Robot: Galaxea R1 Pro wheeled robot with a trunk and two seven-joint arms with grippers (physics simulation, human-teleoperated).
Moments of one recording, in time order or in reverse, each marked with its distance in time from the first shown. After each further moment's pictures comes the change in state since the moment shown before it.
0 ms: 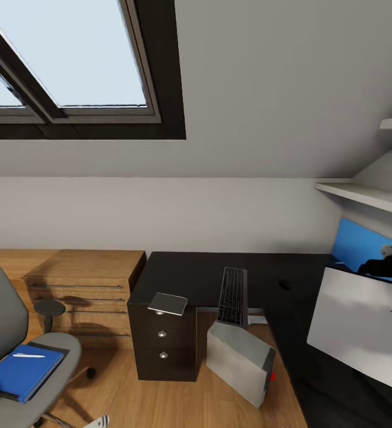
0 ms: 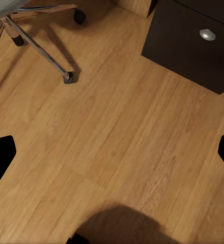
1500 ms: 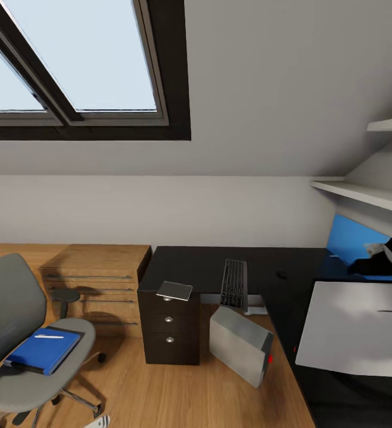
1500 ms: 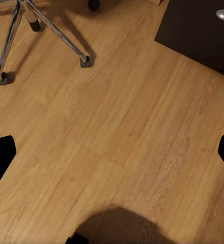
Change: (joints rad) left arm 0.000 0.000 -0.003 0.000 0.001 0.001 -0.002; right arm 0.000 0.048 0.034 -0.013 0.061 0.011 0.040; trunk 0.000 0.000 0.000
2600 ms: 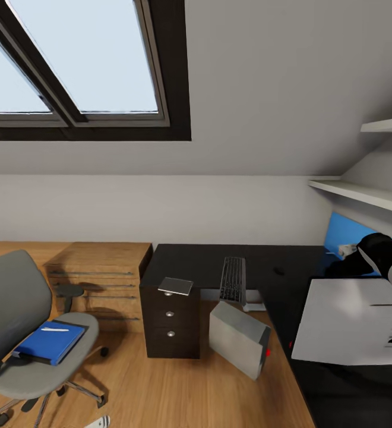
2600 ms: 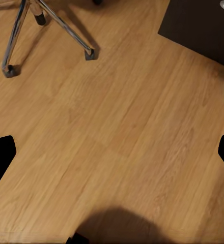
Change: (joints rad) left arm 0.000 0.000 -0.003 0.000 -0.001 0.000 0.001; right arm 0.000 0.089 0.148 0.012 0.017 -0.001 0.137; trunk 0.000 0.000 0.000
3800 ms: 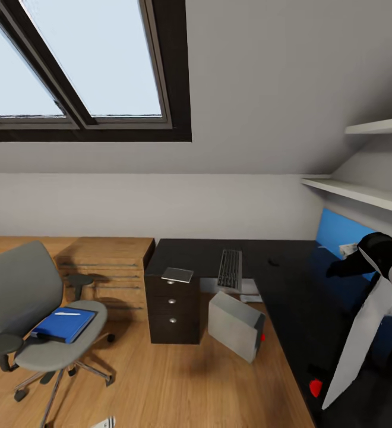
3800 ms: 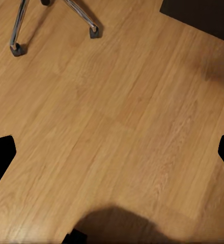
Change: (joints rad) left arm 0.000 -0.009 -0.034 0.003 0.001 0.001 0.005; right arm 0.000 -0.003 0.003 -0.009 0.025 0.001 0.000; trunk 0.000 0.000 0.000
